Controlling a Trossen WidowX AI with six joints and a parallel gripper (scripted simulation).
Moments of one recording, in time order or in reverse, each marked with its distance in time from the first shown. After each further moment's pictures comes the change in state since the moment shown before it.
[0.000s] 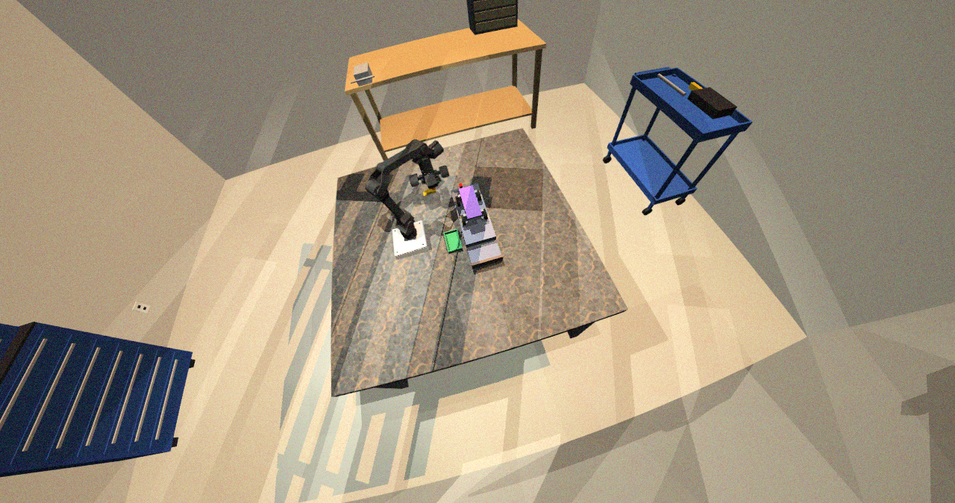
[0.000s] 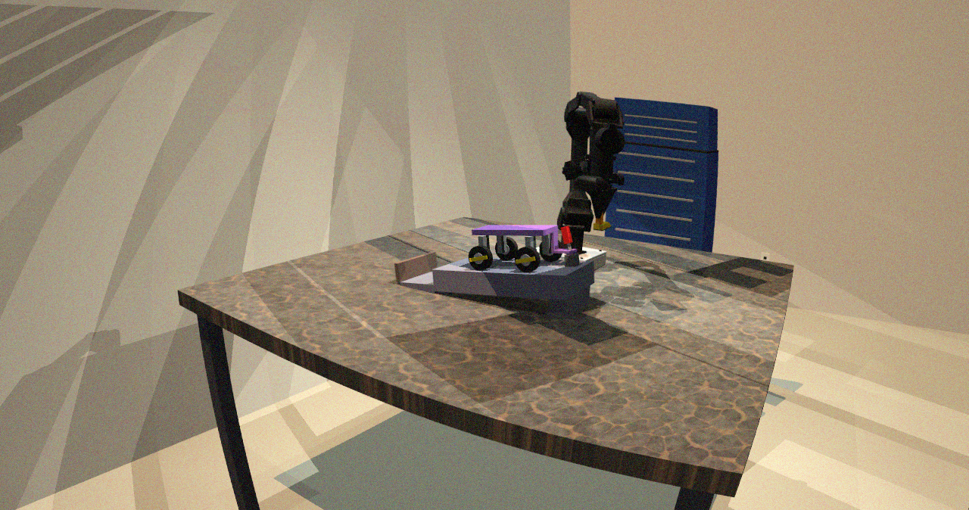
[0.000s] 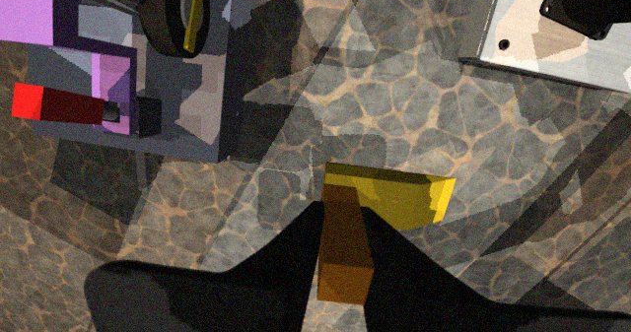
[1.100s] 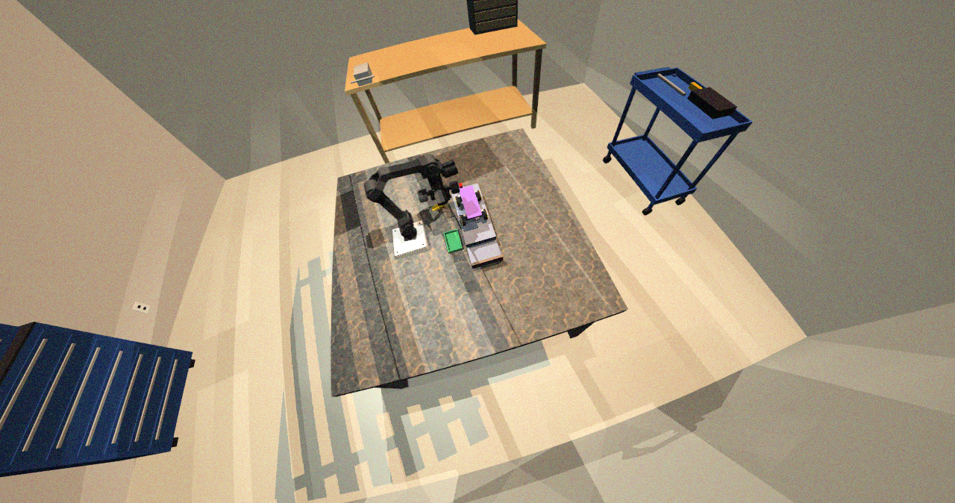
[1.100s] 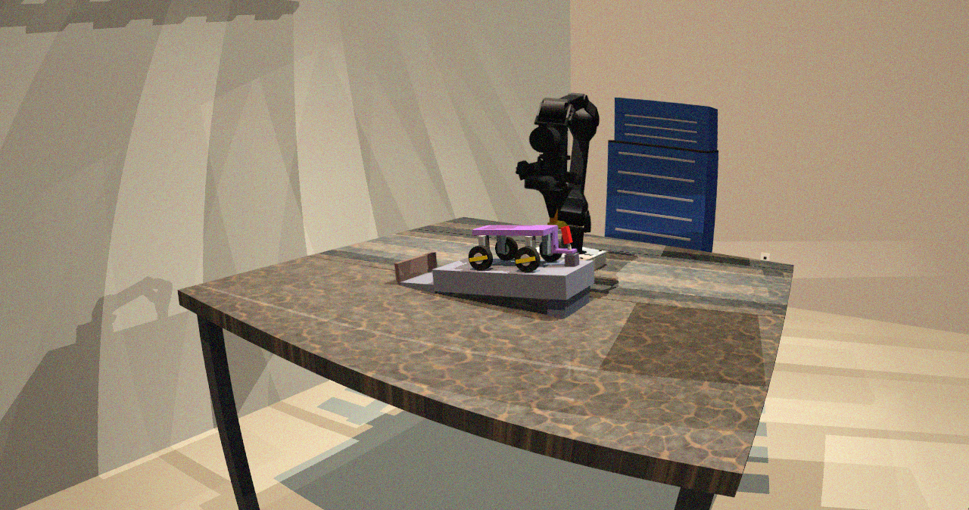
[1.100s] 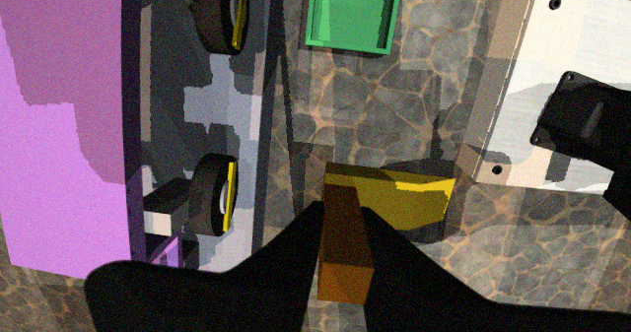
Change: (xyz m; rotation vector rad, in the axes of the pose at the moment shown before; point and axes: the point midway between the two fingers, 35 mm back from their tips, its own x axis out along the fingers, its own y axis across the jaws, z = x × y) arm 0.007 0.025 0.107 0.032 -0.012 0.001
